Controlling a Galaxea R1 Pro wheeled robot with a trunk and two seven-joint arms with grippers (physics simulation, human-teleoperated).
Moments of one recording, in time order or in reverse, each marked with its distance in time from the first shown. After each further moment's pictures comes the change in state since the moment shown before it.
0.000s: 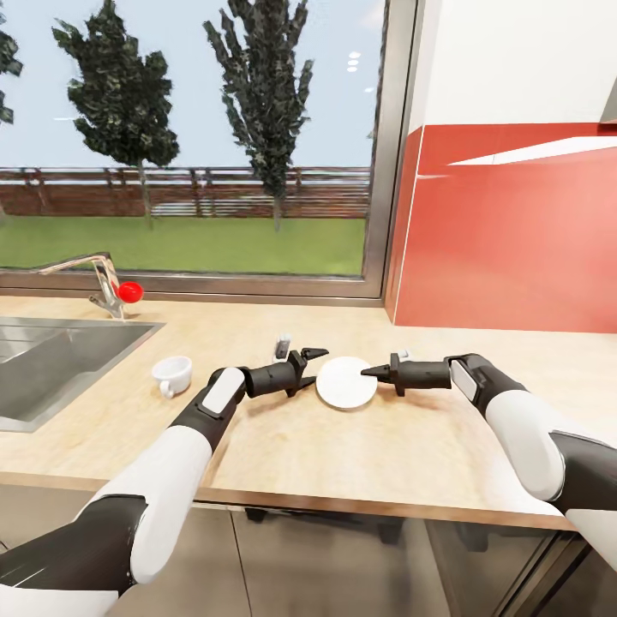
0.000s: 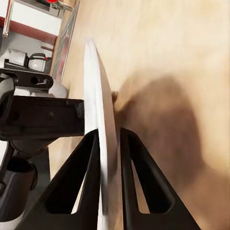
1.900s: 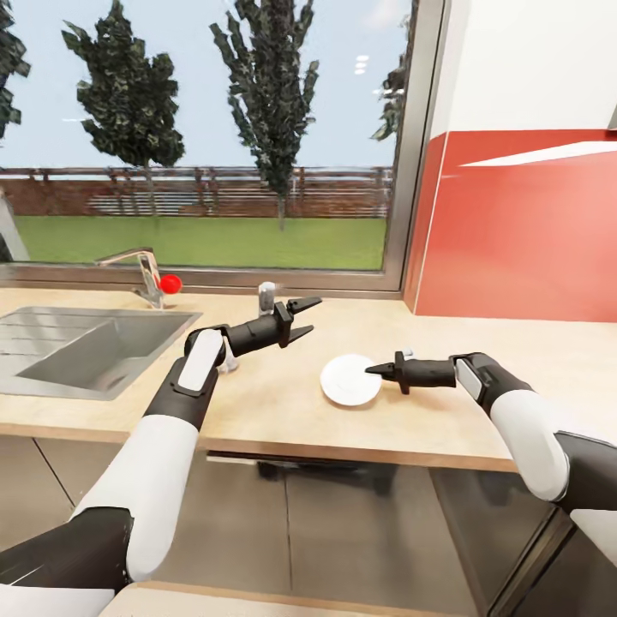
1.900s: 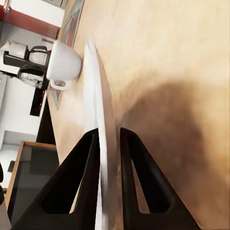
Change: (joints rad) left arm 0.001 0.018 0.011 -0.376 -0.006 0.126 -0.098; right arm 0.000 -0.016 0.002 -0.012 -0.006 0.000 0.002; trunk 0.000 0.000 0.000
